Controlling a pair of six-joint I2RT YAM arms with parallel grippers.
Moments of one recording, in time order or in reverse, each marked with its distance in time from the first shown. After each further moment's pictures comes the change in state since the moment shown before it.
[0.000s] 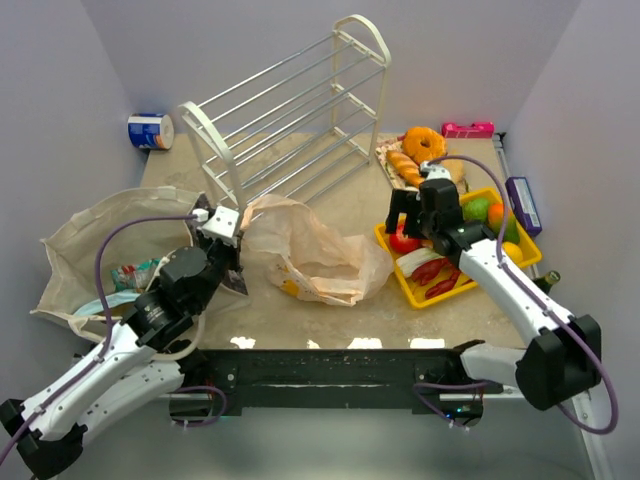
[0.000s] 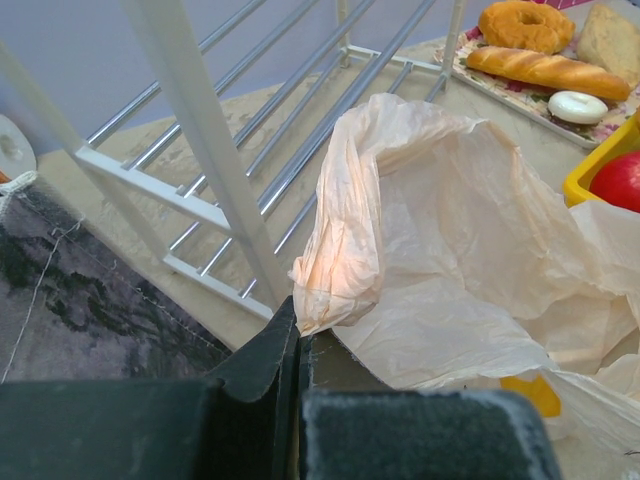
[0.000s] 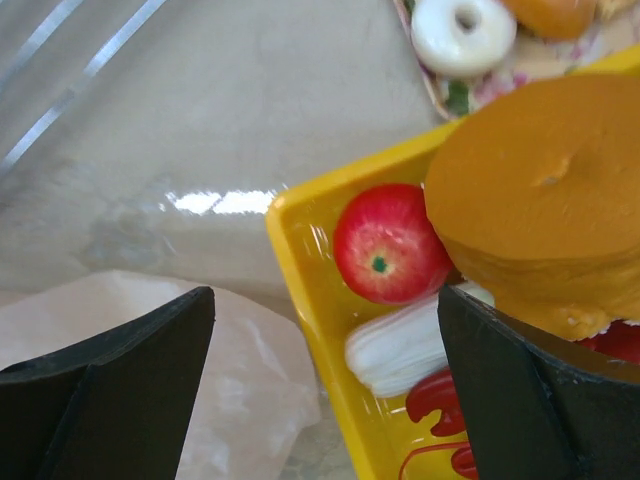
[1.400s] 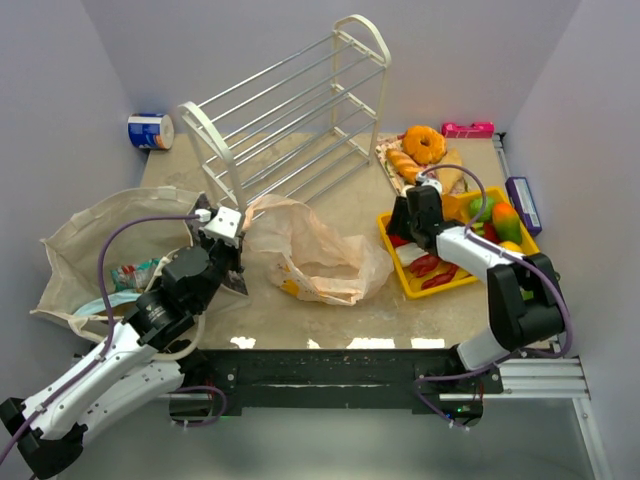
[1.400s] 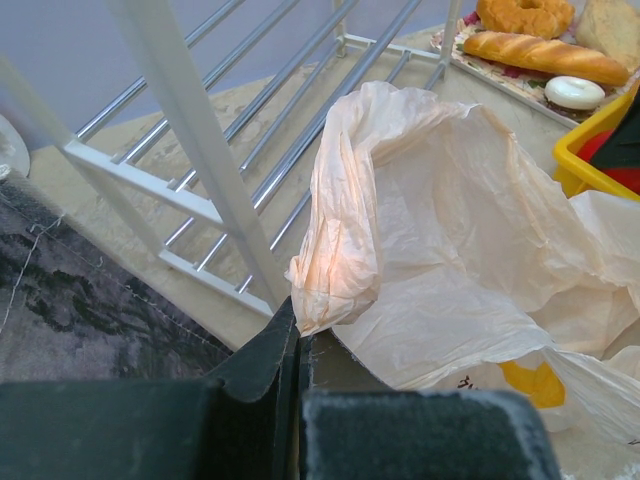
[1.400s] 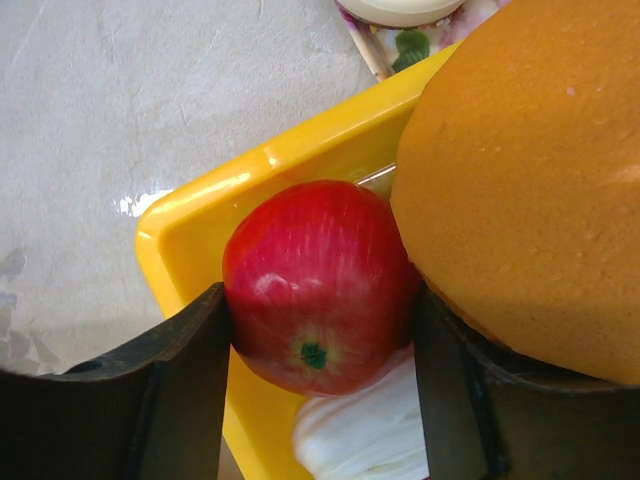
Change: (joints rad) left arm 0.000 0.007 -0.007 -0.001 0.008 0.000; right arm -0.082 0.360 -0.135 0.319 0.034 0.079
